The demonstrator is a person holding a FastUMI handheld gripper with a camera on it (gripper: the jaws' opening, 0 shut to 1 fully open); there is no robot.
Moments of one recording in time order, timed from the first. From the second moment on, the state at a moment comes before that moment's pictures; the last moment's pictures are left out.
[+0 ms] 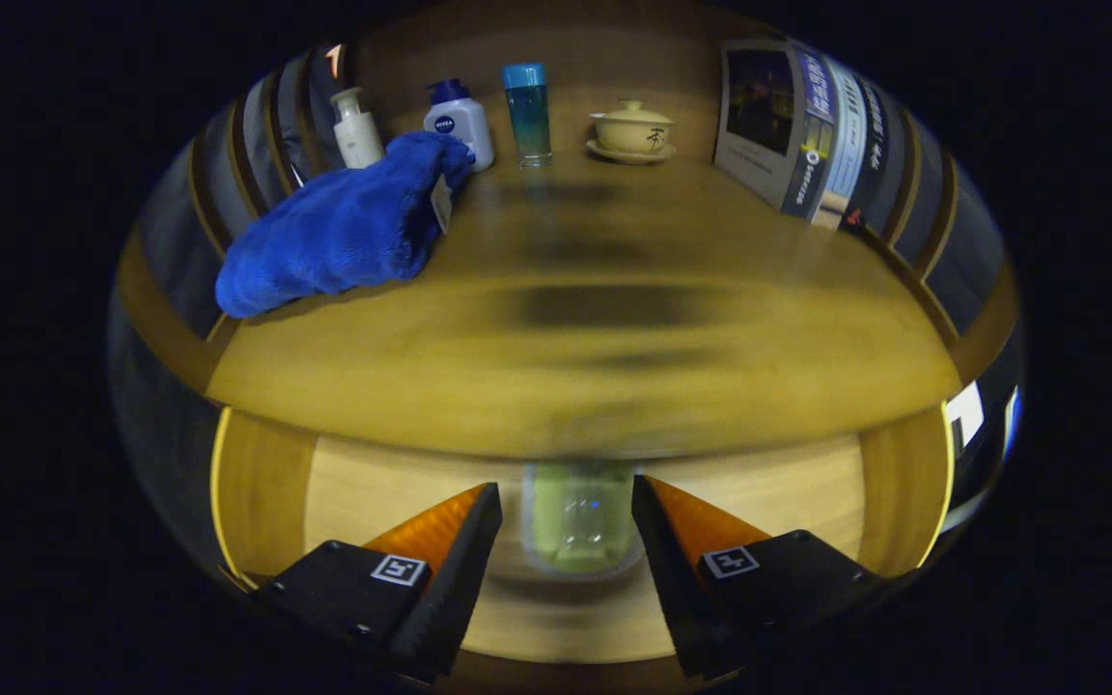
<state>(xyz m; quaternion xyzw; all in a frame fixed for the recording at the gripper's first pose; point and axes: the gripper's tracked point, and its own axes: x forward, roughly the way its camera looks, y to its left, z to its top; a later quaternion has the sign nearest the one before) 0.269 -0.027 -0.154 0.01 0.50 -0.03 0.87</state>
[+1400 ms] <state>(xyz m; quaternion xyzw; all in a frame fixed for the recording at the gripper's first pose) 0.210 -0.030 0.022 0.02 0.38 -0.01 0.93</state>
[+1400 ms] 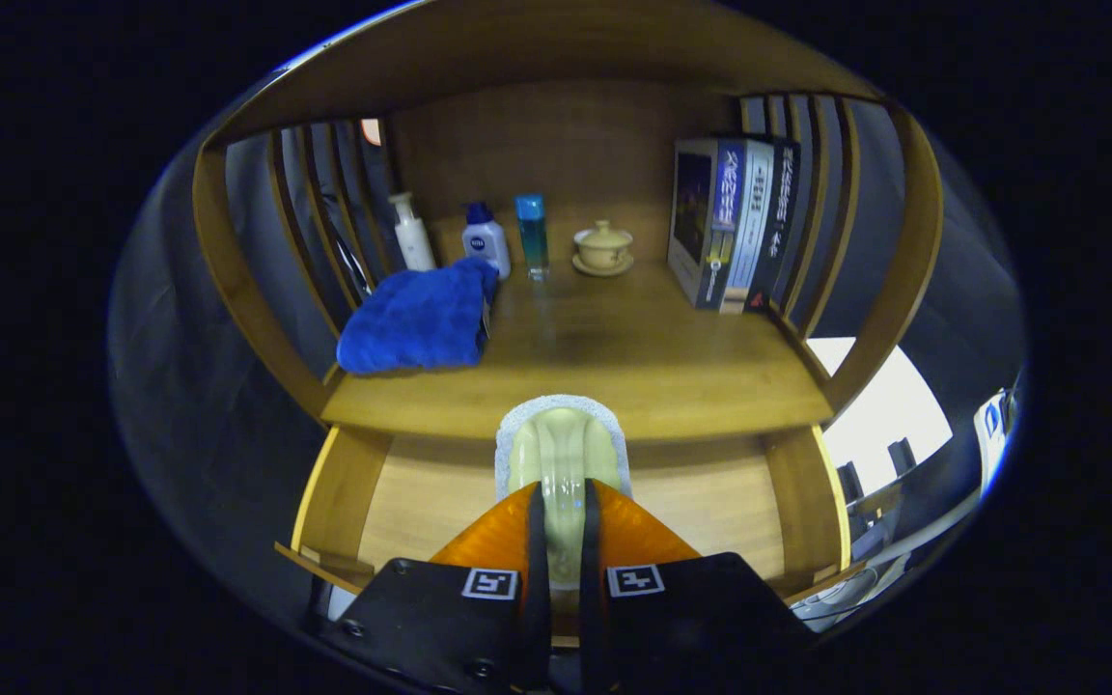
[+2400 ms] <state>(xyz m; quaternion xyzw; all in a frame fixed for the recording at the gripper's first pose) 0.365 -0.044 -0.025 0.04 0.39 -0.06 0.92</state>
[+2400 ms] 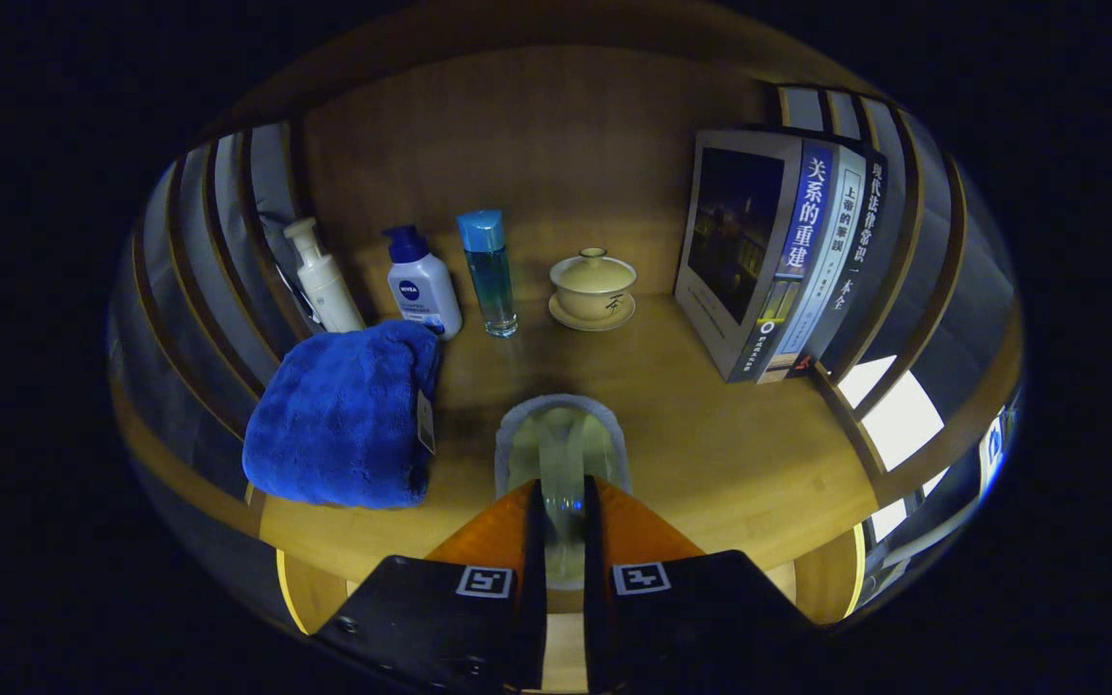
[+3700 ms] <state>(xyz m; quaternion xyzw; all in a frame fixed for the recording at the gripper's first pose) 0.300 0.011 0.048 0.03 0.30 0.02 0.95</state>
